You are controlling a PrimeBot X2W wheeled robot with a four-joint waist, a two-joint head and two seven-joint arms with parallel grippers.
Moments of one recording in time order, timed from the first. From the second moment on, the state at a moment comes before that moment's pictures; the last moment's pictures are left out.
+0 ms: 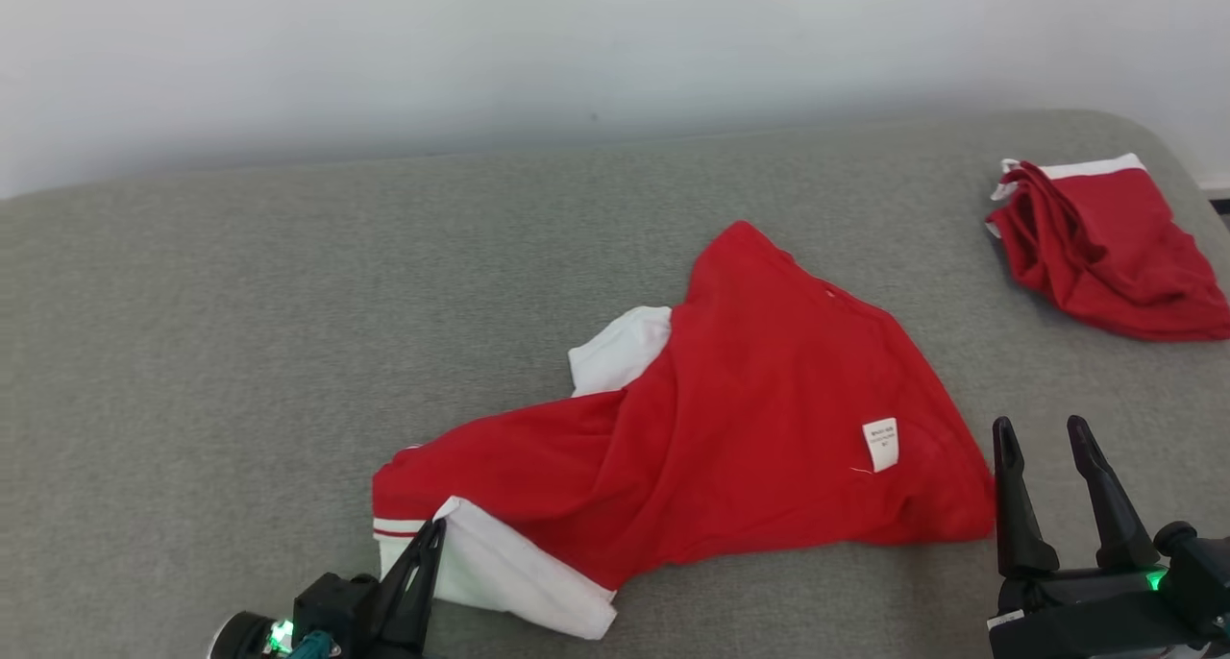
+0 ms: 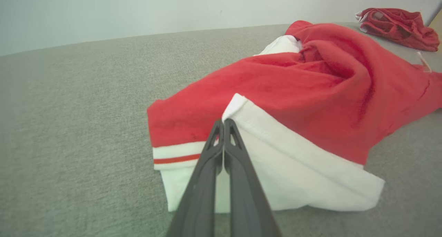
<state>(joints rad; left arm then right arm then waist) -0.19 0.18 -0.30 0.47 -0.25 -0.13 -0.26 -0.02 -0.18 0.01 0.09 0.33 0.13 -0.25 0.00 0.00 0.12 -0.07</state>
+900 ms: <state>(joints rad) 0.08 0.25 -0.22 0.25 -0.25 -0.10 -0.26 -0.01 -0.18 0.00 0.11 0.35 0.13 -0.26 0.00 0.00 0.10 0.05</state>
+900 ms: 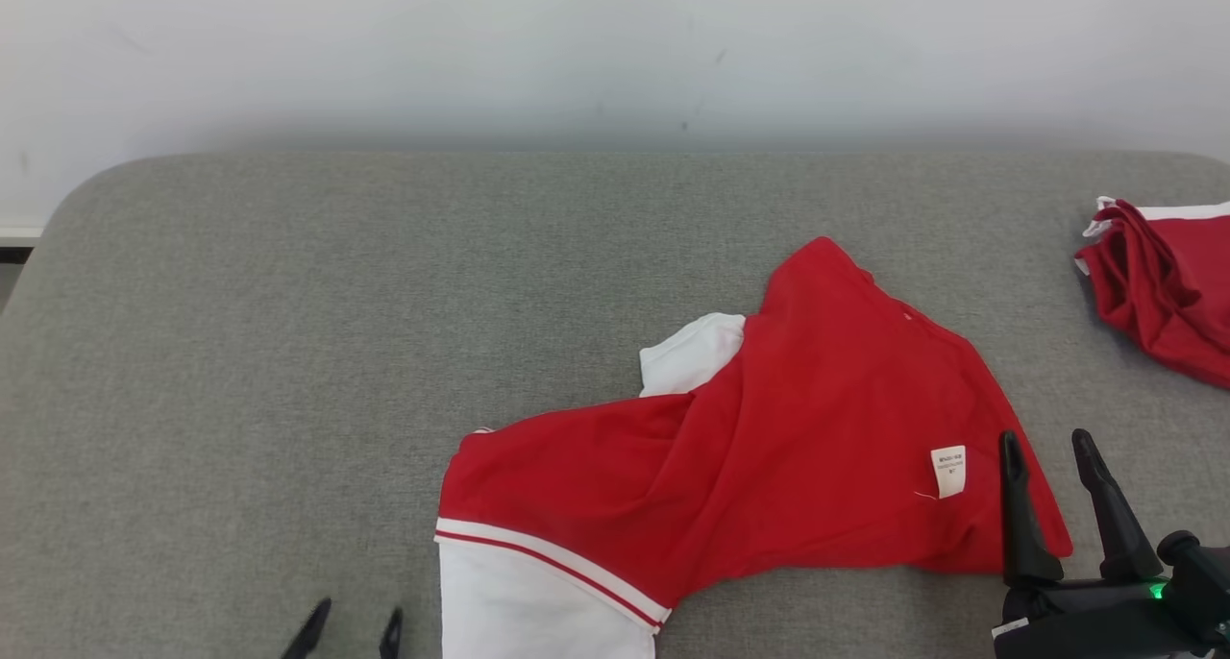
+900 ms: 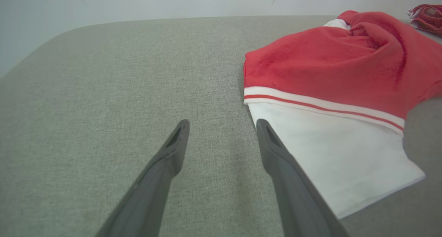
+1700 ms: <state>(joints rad) -0.22 0.26 -0.27 0.50 -0.31 -0.12 -0.21 -0.06 -0.16 0.03 0.14 0.35 0.13 -0.26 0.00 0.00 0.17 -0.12</state>
